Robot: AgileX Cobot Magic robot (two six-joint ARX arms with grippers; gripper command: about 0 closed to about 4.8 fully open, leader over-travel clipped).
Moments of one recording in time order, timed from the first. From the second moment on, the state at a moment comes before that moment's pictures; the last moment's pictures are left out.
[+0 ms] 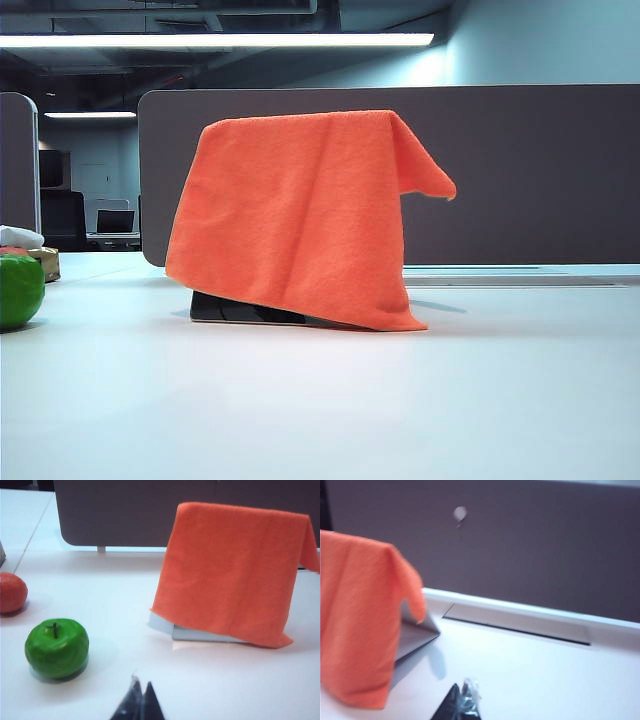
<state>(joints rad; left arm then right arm) -0.09 0.00 0.37 -0.49 0.21 -0.06 0.21 0.05 0.18 -0.03 -0.01 -0.08</state>
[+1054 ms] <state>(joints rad) -0.09 0.00 0.01 -0.05 0.11 -0.03 0.09 0.00 0.01 0.16 0.05 -0.03</state>
